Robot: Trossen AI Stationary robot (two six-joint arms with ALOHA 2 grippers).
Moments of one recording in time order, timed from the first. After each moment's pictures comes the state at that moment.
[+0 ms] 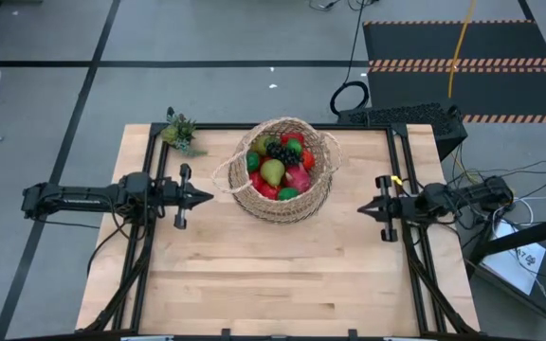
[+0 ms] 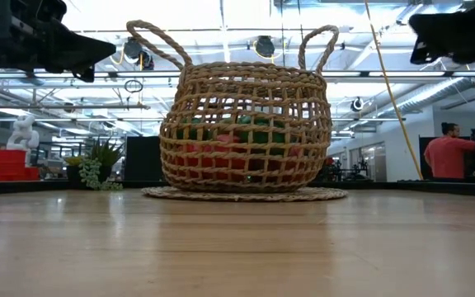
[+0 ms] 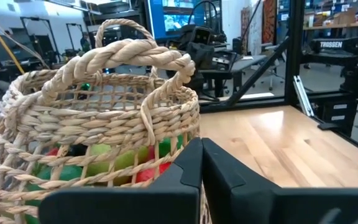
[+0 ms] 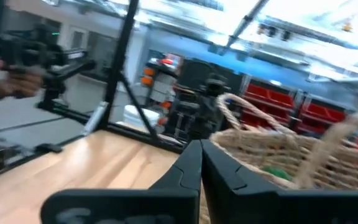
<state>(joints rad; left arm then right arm) 0.06 0.35 0.11 0.27 0.10 0.11 0.27 0.01 0.02 0.21 0.10 -0.31</state>
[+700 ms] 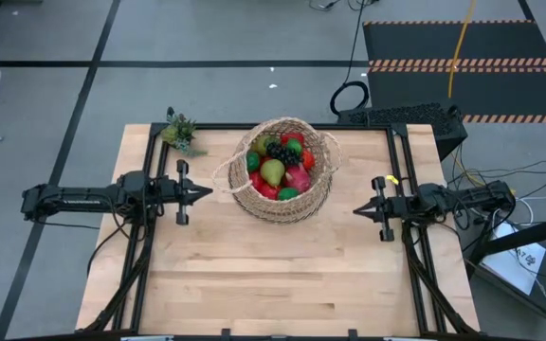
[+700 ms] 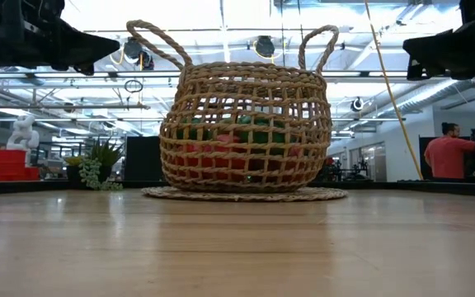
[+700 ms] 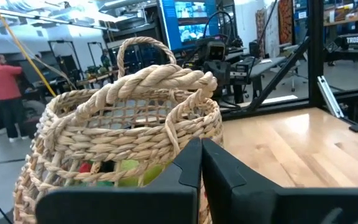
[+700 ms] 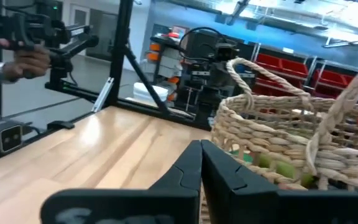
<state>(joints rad) 0.08 0.35 0.11 0.32 0.05 0.20 0.18 0.01 0.02 0.09 0.04 -0.22</state>
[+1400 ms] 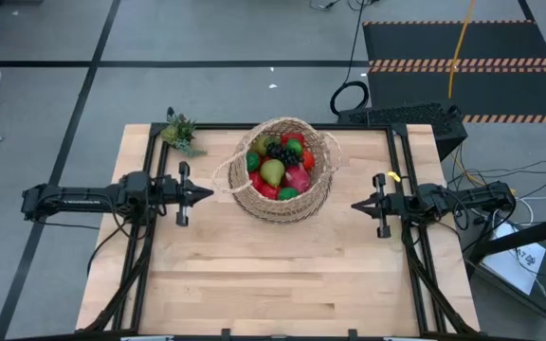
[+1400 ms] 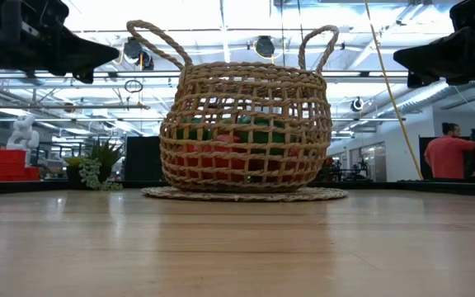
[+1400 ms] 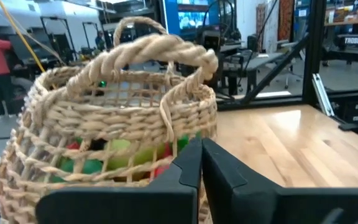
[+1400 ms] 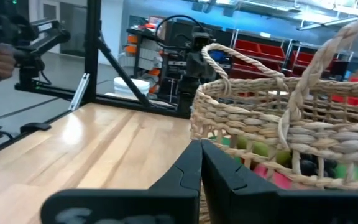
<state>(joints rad) 0.08 0.35 0.11 0.27 0.06 0.12 0.18 0.01 0.02 0.06 0.13 -0.17</state>
